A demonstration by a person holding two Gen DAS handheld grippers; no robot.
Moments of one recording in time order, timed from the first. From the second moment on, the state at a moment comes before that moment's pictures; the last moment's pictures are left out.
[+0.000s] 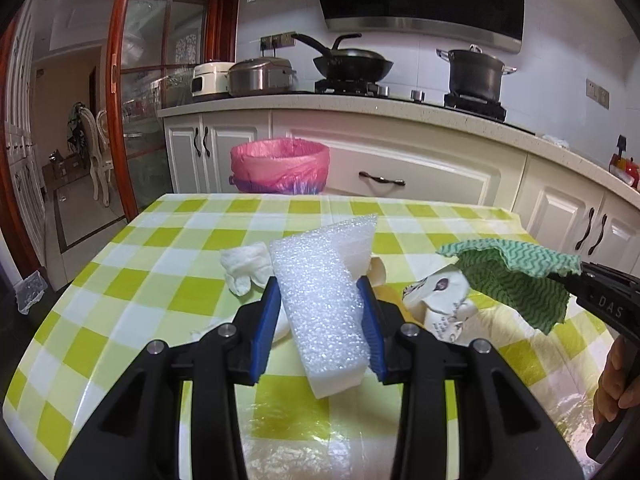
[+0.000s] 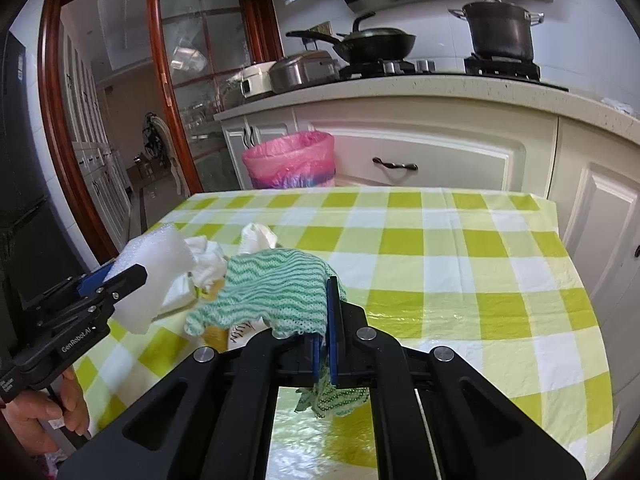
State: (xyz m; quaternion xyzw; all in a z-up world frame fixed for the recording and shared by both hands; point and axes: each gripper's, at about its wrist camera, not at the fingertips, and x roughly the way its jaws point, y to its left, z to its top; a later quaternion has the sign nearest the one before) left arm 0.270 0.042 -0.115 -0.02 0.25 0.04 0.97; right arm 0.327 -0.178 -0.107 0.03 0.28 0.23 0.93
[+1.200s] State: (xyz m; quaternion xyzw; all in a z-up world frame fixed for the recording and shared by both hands) left arm 0.323 0.095 -0.041 -0.03 0.16 0.03 0.99; right arm 0.393 -0.091 -0.033 0.05 0.20 0.30 0.93
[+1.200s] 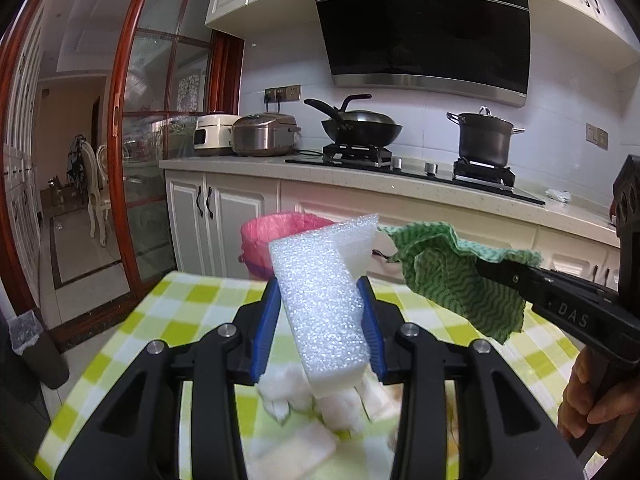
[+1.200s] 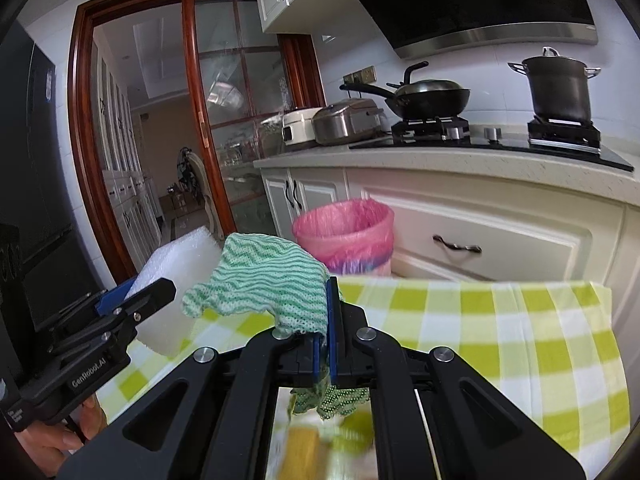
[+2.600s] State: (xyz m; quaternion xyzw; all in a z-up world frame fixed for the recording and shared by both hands) left arm 0.735 0.246 -0.089 -0.08 0.20 0.03 0.98; right arm 0.803 0.055 -0.095 0.07 0.27 0.32 0.90
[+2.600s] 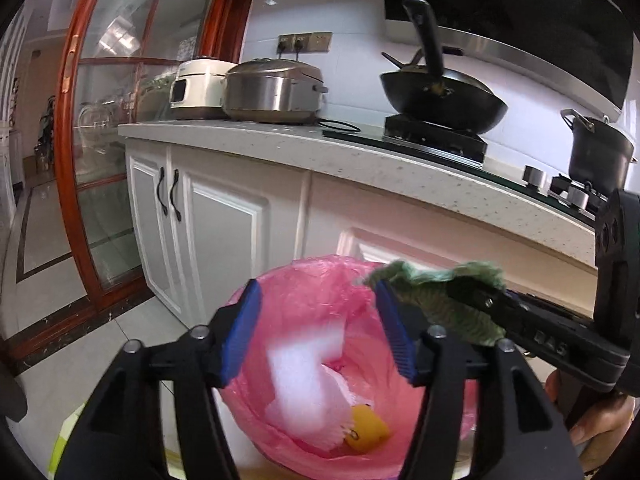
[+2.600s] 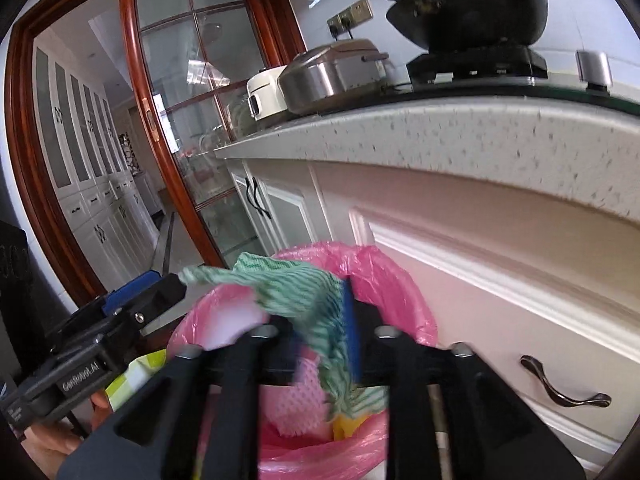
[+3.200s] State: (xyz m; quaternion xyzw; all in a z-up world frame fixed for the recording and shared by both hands) left arm 0.554 0.206 0.012 -0.04 0.10 0.07 0.99; right arm 0.649 -0.007 0.007 0.05 0.17 0.34 0.92
